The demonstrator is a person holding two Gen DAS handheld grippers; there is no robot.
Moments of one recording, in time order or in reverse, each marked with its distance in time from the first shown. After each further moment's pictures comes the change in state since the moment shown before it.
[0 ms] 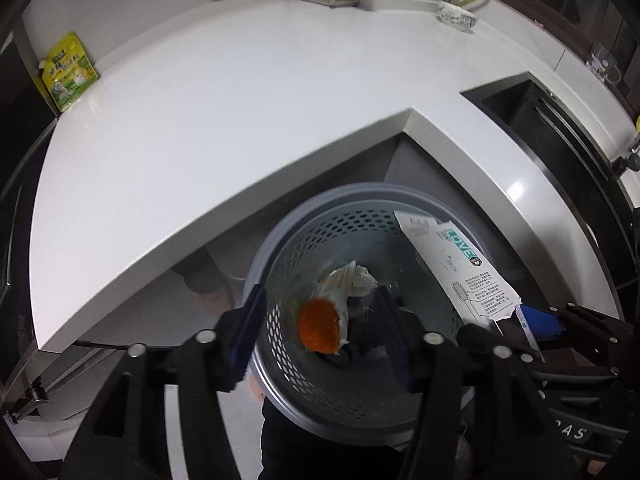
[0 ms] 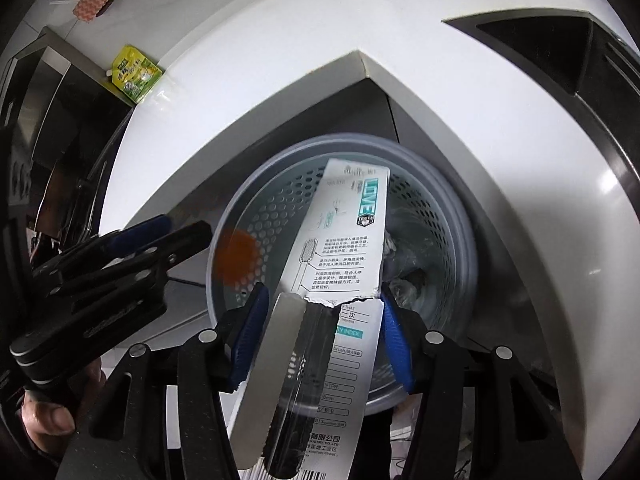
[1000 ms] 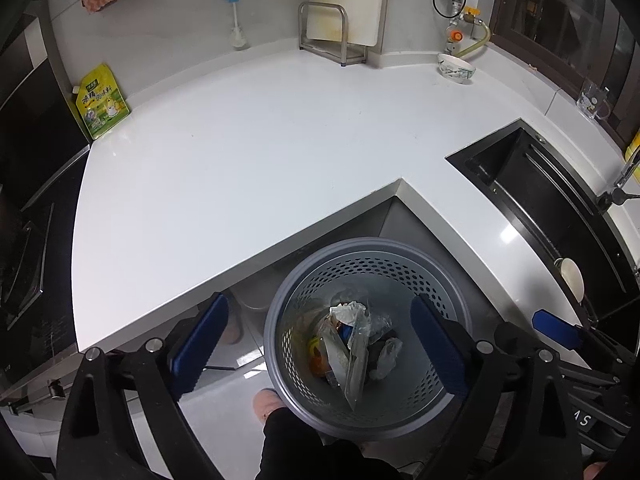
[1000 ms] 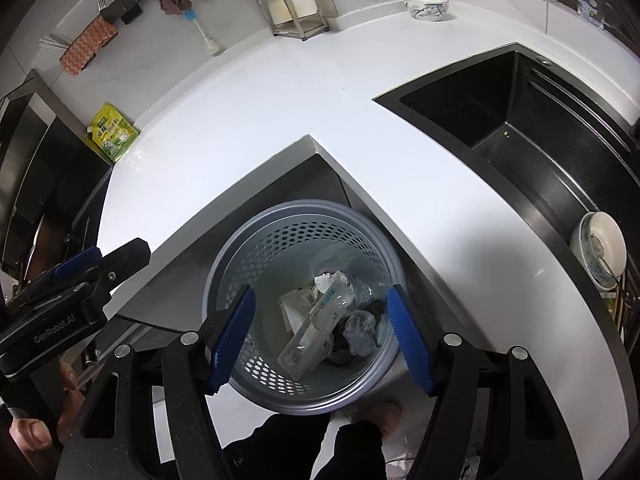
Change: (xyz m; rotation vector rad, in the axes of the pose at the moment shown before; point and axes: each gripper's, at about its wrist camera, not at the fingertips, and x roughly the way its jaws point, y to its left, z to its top) left arm -0.074 -0.001 0.016 -0.032 -0.126 0.025; right arm -0.081 0.007 -0.011 0.095 -0.183 -0.145
